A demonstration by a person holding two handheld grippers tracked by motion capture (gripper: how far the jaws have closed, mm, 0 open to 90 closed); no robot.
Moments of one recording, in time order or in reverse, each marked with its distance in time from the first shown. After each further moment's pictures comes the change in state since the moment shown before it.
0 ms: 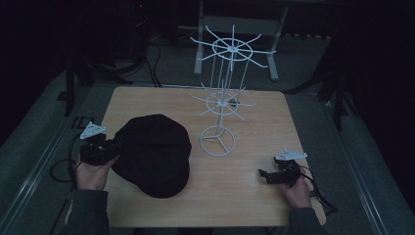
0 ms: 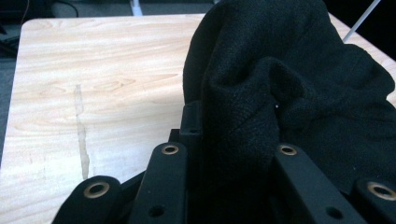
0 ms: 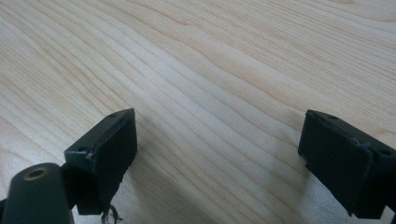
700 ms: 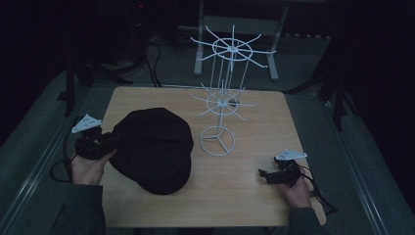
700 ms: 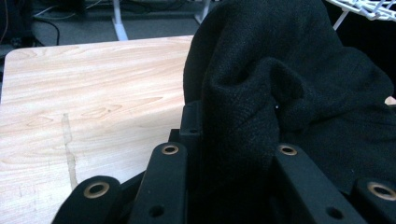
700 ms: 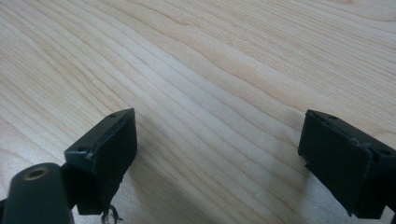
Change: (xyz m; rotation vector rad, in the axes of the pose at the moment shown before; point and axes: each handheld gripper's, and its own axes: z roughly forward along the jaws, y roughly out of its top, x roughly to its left) left arm 0.001 0.020 -0.013 -0.048 -0.075 0.029; right arm 0.000 0.000 0.000 -0.001 -0.001 -0.001
